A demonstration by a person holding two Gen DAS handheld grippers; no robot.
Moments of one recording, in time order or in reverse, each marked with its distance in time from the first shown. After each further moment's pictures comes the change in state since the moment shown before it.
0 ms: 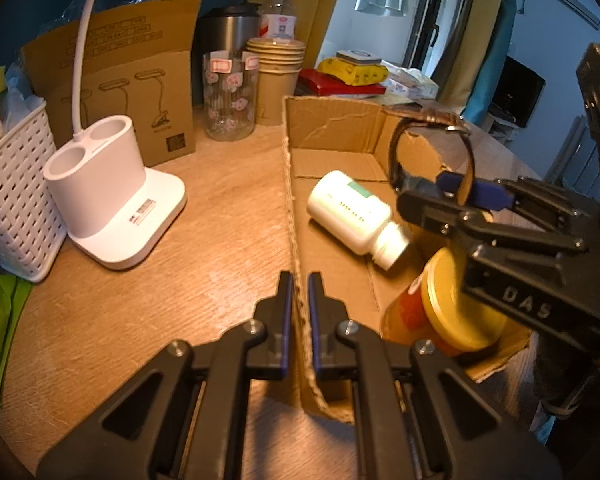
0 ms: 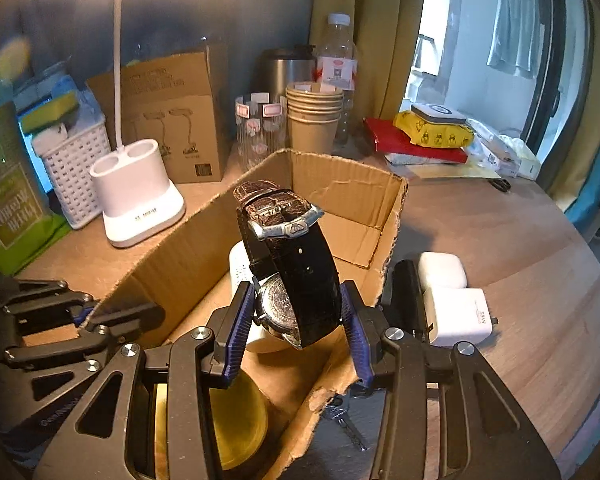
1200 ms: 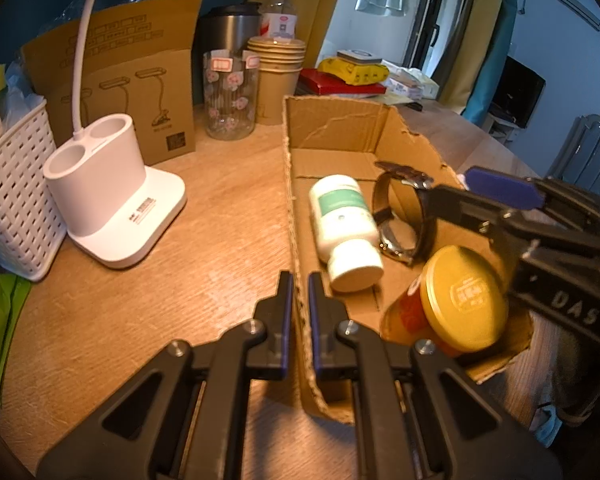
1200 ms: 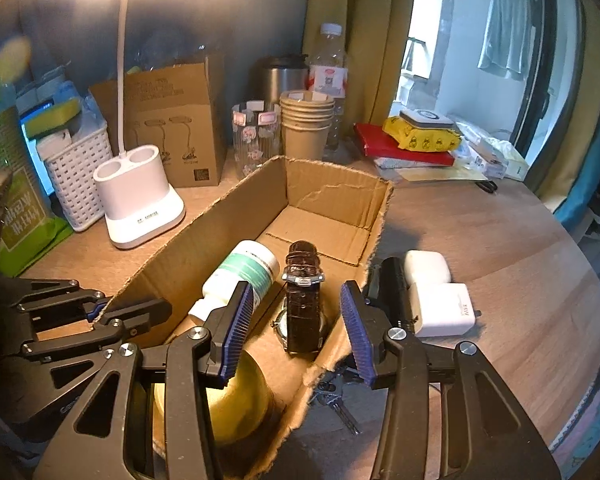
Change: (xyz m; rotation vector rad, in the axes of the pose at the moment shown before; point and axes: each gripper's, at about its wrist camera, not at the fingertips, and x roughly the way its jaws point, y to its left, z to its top) left arm 0.000 -0.002 -0.001 -0.002 0.001 -0.001; right arm -0.026 -0.004 -0.001 0.034 -0.023 -0.018
